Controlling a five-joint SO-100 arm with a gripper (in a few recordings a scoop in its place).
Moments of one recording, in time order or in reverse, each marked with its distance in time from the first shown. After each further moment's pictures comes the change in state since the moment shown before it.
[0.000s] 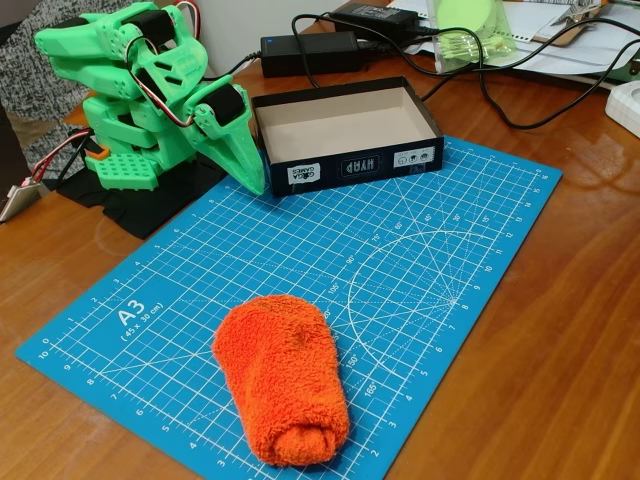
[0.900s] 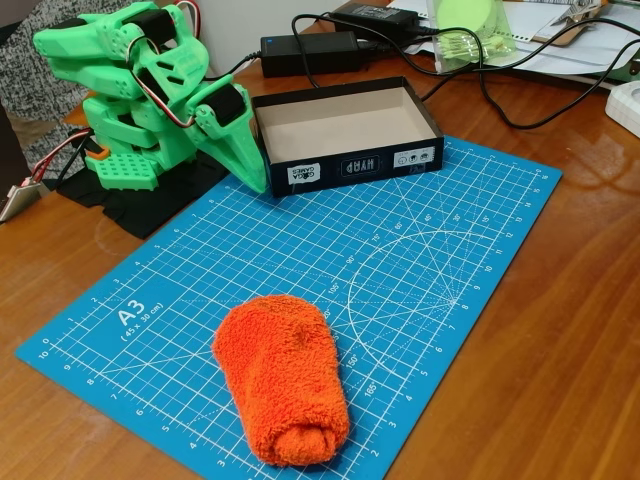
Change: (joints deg) arm -1.3 0.0 0.0 0.8 3.3
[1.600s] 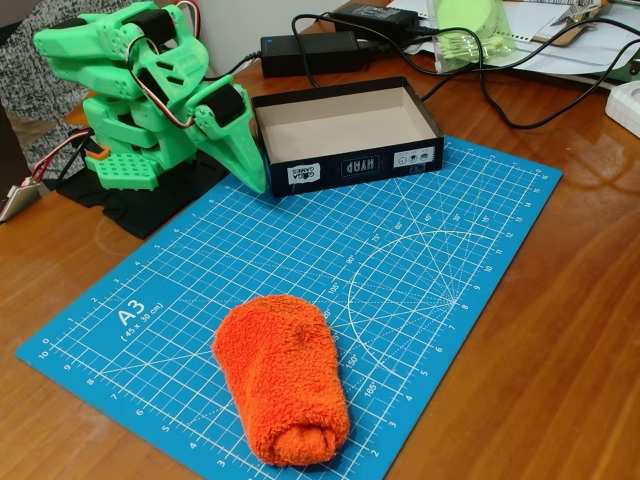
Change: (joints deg) arm 0.2 0.0 0.0 0.0 1.1
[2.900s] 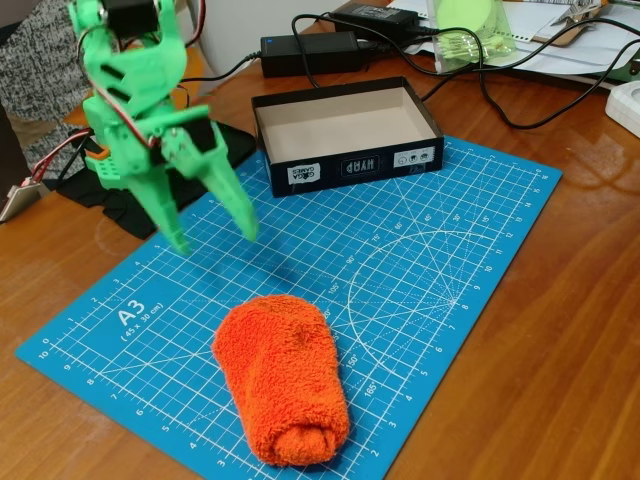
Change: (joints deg) arm 33.5 -89.9 -72.9 -0.4 -59.7
